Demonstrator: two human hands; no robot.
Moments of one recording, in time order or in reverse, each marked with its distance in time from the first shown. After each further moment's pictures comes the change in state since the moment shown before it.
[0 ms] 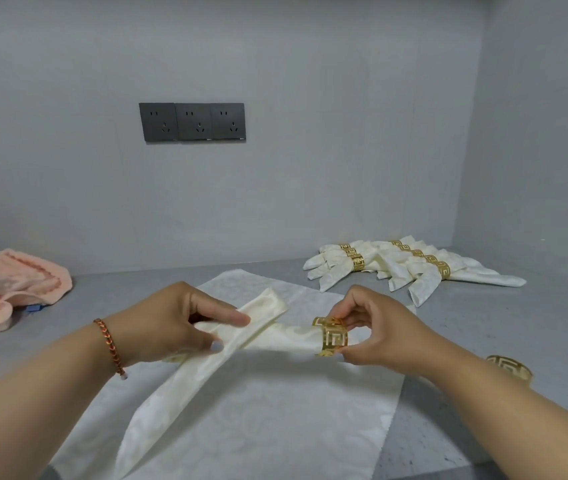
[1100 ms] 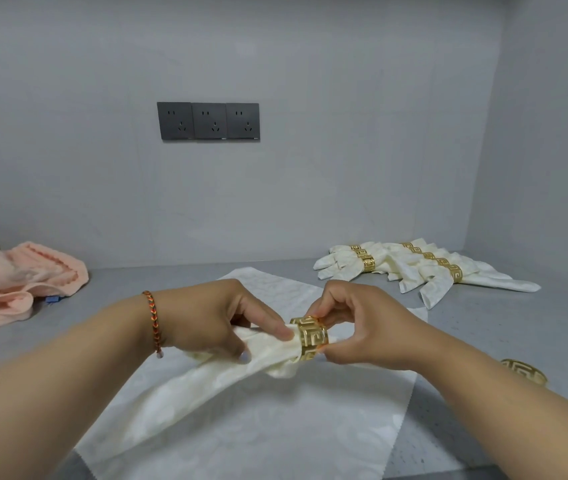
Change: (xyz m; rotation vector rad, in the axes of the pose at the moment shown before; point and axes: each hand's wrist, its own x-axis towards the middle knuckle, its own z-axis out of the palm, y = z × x) left_hand 0.007 0.030 0.007 0.232 -0.336 0.111; right_hand 0.008 -0.036 0.015 0.030 -0.115 -0.172
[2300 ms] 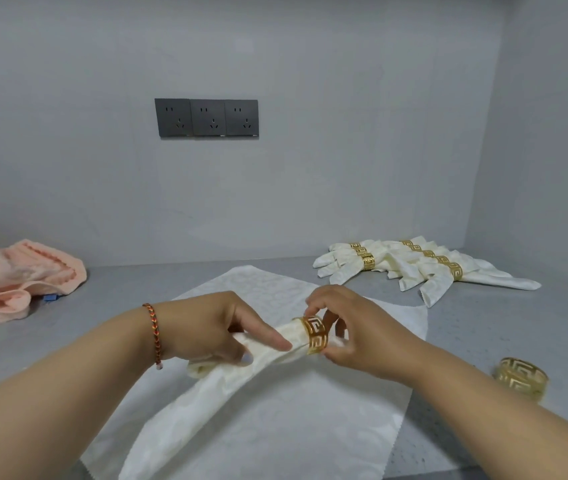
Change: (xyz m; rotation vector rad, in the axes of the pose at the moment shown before) left_hand 0.000 -0.013 0.008 -0.097 -0.001 -0.094; right_hand 0.007 0.028 0.014 -0.350 0.048 -0.132
